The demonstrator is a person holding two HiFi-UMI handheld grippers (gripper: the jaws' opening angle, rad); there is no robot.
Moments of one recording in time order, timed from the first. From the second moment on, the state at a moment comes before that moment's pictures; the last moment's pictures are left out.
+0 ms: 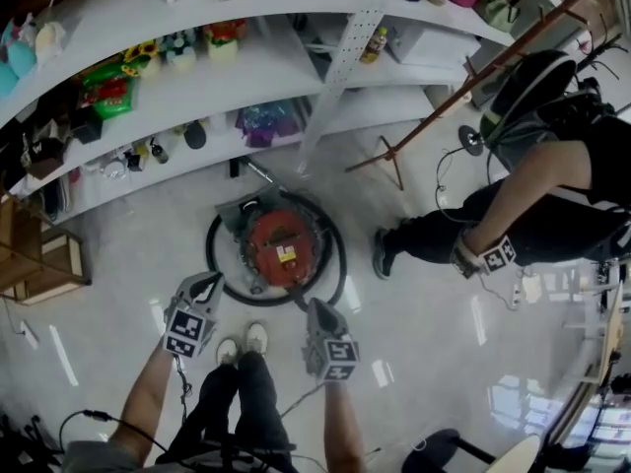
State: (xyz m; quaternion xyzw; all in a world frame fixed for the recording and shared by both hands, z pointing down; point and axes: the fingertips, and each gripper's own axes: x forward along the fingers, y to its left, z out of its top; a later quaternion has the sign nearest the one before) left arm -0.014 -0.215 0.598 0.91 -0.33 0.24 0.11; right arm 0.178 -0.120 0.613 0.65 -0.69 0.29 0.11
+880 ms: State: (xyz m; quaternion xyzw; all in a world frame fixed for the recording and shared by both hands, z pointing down) left arm -0.016 -0.209 0.696 0.90 -0.32 0.27 0.14; right arm 0.186 -0.112 0.720 0.64 -0.67 0.34 0.13
